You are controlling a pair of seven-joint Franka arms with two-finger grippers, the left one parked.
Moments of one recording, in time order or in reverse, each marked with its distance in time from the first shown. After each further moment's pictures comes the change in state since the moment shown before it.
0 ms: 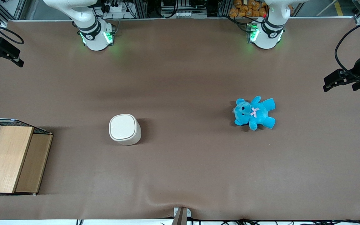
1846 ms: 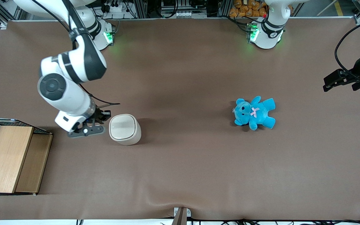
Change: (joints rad) arm 0.229 0.513 0.120 -0.037 -0.072 0.460 0.169
